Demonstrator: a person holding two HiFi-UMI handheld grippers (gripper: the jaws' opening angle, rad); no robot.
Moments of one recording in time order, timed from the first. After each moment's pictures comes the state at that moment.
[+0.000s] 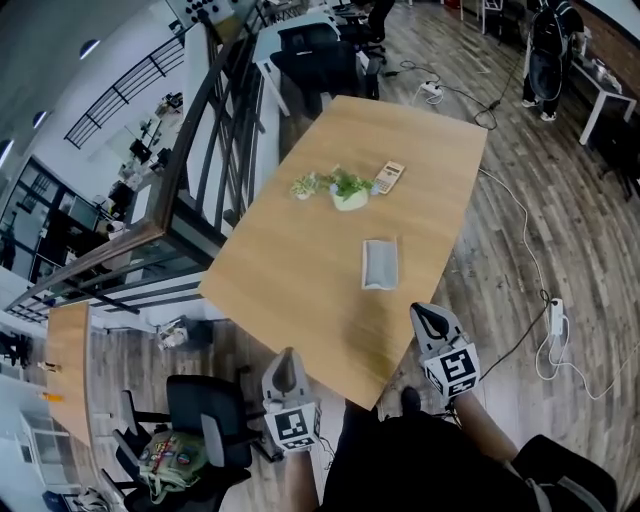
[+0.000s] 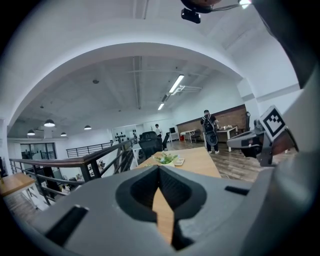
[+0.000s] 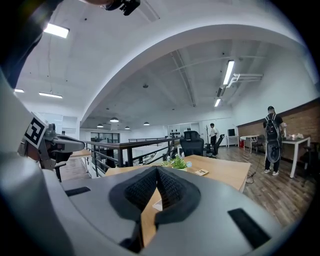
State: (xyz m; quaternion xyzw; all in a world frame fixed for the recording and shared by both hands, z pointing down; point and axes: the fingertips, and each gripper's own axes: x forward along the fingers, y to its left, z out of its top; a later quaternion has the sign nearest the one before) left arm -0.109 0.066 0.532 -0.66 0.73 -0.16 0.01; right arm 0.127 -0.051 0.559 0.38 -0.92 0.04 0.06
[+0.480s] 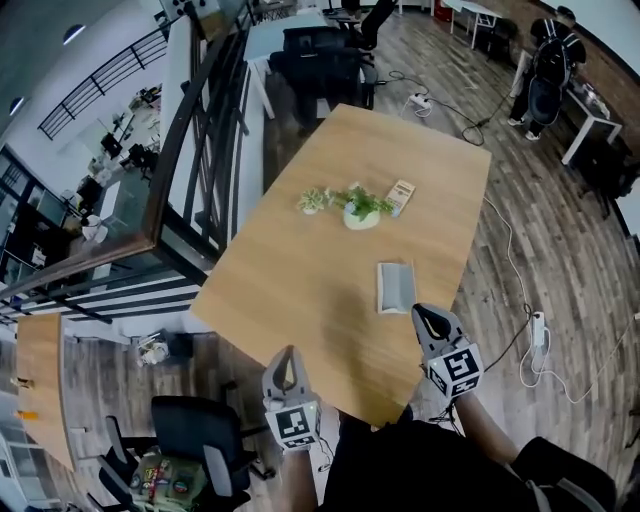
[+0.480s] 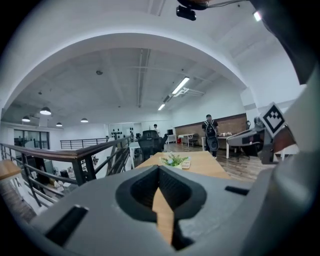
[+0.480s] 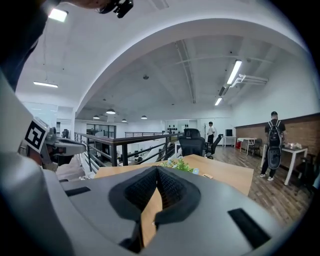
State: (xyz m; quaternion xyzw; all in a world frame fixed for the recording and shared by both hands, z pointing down) left arm -0.208 -0.006 0.541 -0.69 0.71 -0.12 -0.02; right arm 0.034 -0.110 0.539 0.40 -0.91 0.03 0.10
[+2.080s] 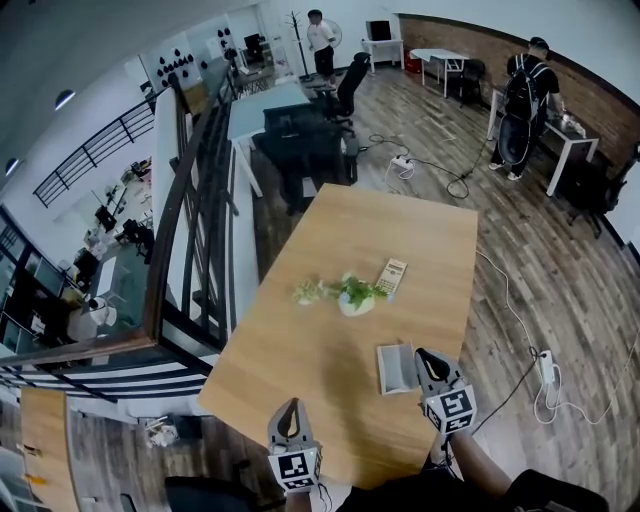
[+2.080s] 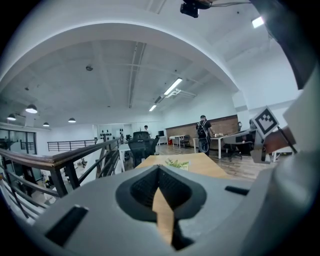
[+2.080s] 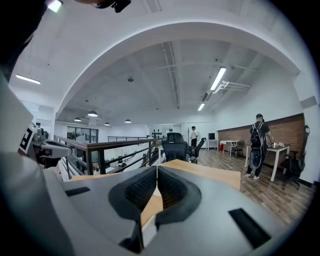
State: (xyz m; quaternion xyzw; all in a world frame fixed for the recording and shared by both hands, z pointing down) left arm -0.224 -0.108 0.536 -0.73 0.67 -0.12 -0.02; right arm 0.049 -0.209 0.529 0.49 -0.87 0.03 0.07
